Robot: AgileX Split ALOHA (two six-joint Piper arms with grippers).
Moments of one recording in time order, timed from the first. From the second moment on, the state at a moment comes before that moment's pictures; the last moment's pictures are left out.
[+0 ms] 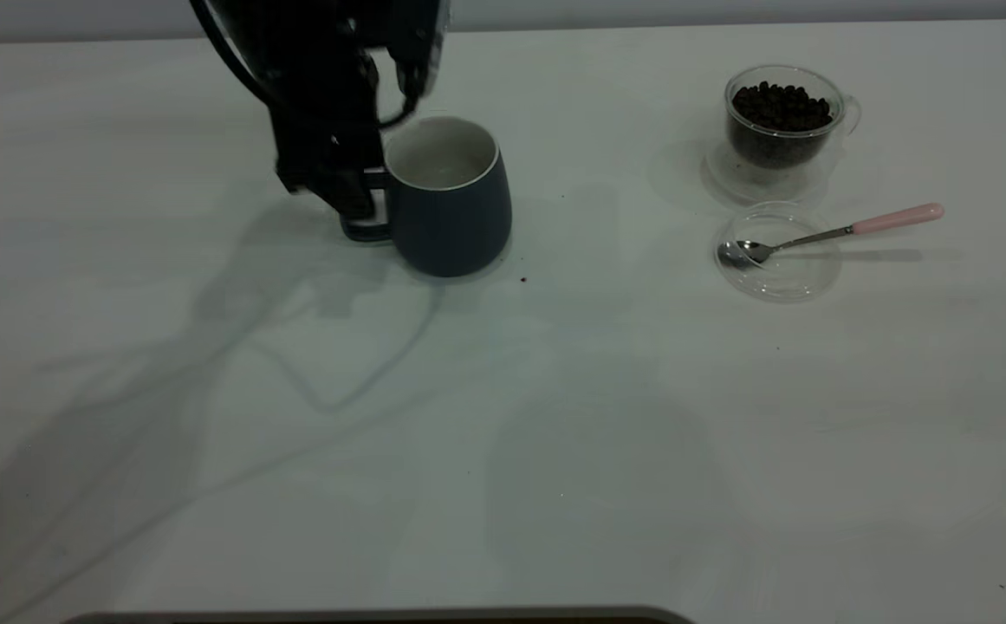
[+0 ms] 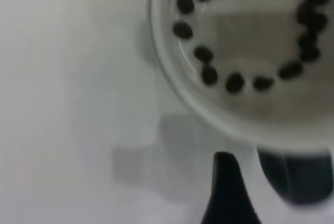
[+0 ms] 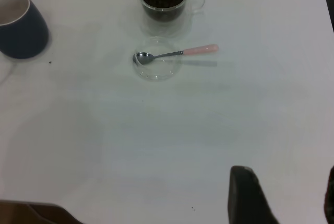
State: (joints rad) left arm -0.34 2.41 -1.68 -0.21 0.64 1.40; right arm -0.10 0.03 -0.47 0.18 1.14 -0.16
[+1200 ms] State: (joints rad) left arm -0.32 1.15 -1.33 -0.03 1.17 0.12; right arm -0.10 0.03 -0.47 0.18 1.14 -0.16
